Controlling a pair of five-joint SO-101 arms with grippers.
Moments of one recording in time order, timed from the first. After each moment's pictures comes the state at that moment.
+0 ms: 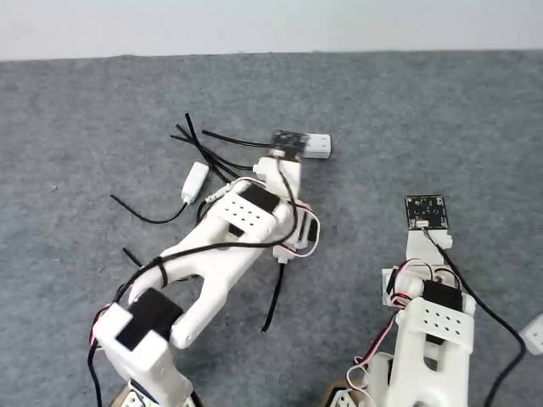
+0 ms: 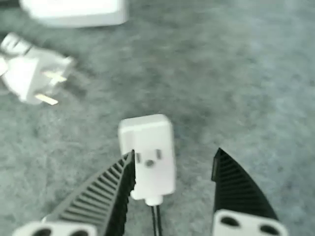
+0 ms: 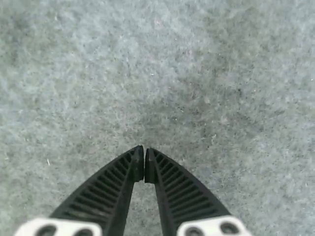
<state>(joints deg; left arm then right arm) 30.6 11.9 17.0 57.6 23.8 16.9 -48.4 73.2 49.4 18.3</state>
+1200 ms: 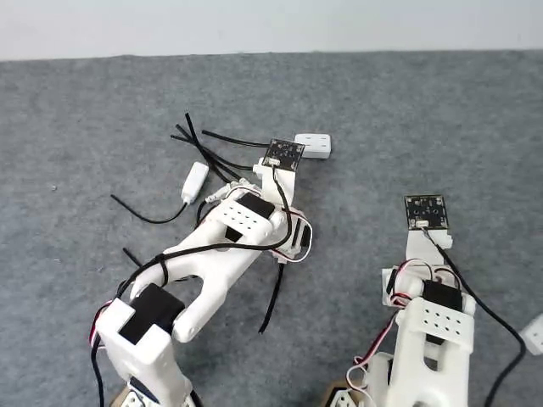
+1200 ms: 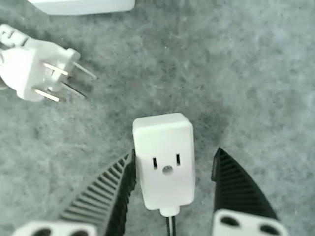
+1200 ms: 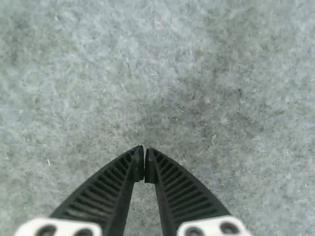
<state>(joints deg) 28.3 14.1 21.7 51.4 23.2 16.9 -48.4 73.2 49.4 18.3</state>
